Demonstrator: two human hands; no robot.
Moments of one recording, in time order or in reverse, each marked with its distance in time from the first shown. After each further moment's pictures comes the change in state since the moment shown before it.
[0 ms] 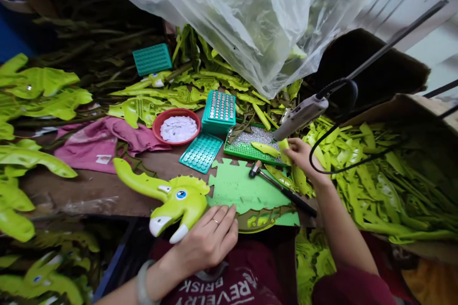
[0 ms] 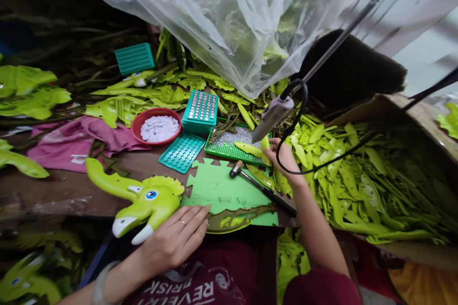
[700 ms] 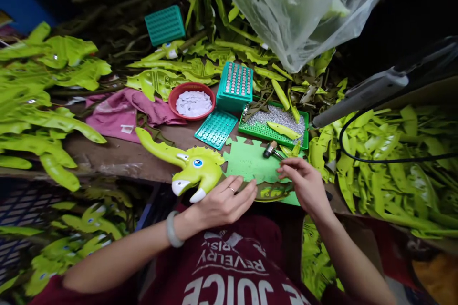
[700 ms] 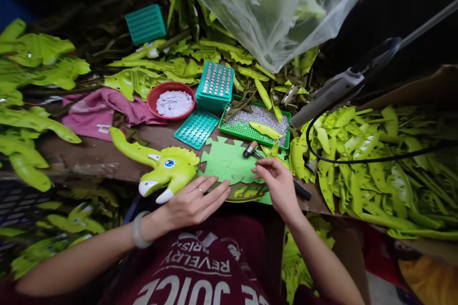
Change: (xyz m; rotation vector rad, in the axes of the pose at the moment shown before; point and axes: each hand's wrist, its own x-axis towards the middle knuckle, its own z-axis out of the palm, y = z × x) left_hand -0.001 -0.010 0.005 0.055 -0.067 0.119; right_hand -0.118 -0.005 0.057 0.456 -0.010 -0.051
